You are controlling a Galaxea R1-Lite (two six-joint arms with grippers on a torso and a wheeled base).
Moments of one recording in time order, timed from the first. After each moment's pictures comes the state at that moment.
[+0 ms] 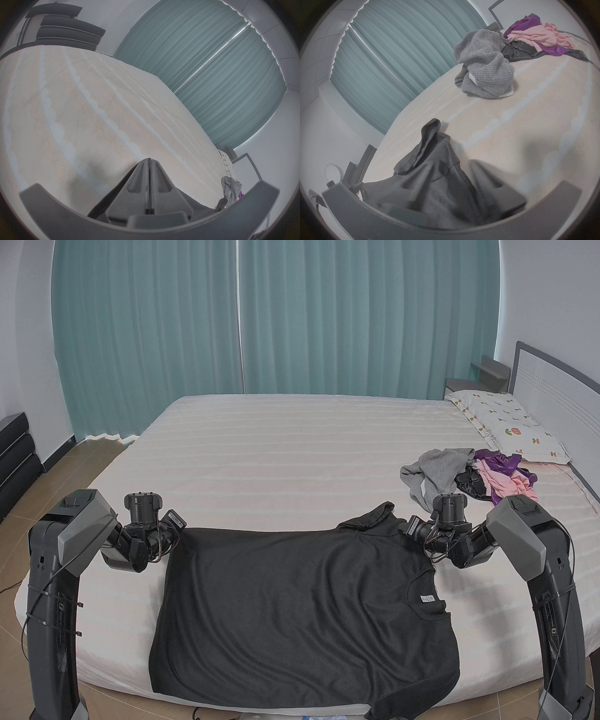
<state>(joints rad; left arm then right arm) 0.01 2.59 -1.40 -0.72 -0.02 -0.82 0.14 2.72 -1.61 -0.60 0.13 0.63</state>
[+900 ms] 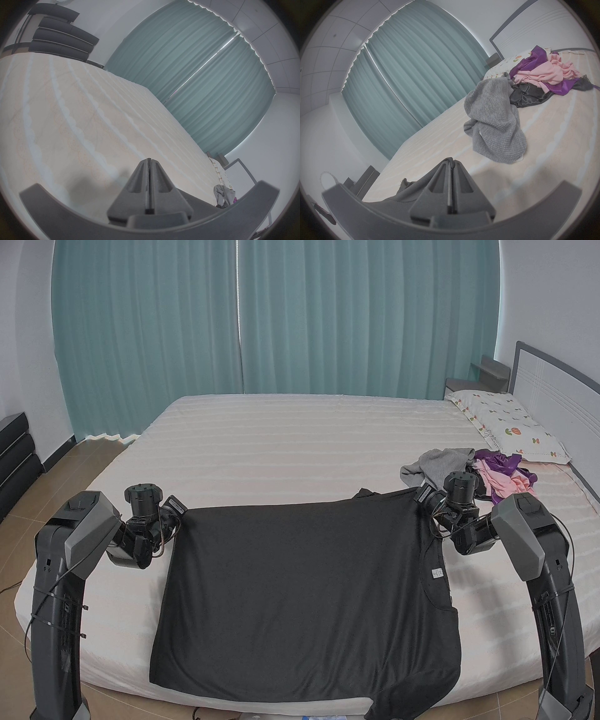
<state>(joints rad) 0.01 2.63 -1.50 -0.83 -0.01 -0.81 0.09 2.76 -1.79 -0.77 0.02 0.63</state>
